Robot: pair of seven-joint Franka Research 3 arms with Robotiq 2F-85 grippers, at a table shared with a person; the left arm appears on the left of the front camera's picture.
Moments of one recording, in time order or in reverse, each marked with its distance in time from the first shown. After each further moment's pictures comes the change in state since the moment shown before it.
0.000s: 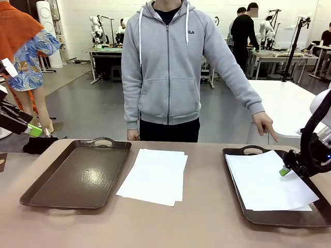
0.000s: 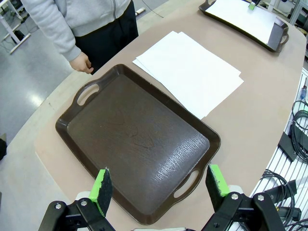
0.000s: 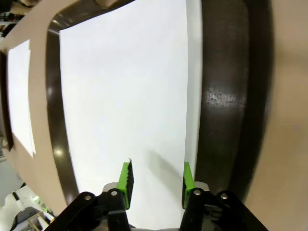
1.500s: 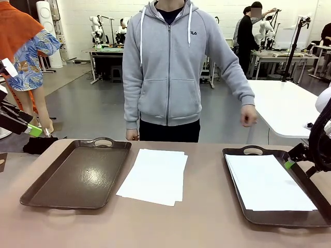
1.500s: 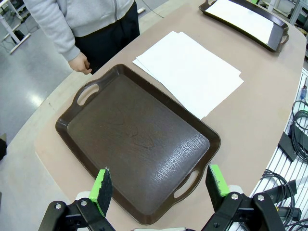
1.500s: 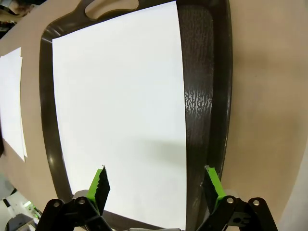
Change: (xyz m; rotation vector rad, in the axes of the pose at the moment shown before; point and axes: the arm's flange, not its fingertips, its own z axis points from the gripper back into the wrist) left arm 0.000 0.000 0.000 0.000 0.000 0.000; right arm -0.005 0.002 0.027 -0.071 -0.043 0.004
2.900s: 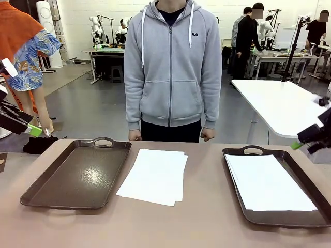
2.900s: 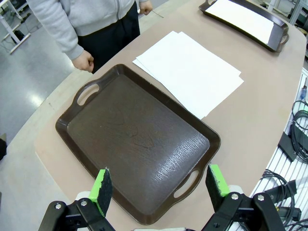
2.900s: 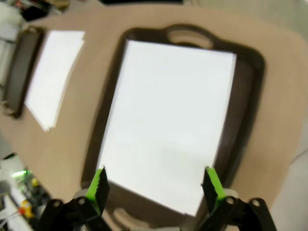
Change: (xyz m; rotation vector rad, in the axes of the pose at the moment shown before) left arm 0.000 0.000 0.000 0.000 0.000 0.000; right arm -0.027 0.054 0.089 0.079 -0.153 0.316
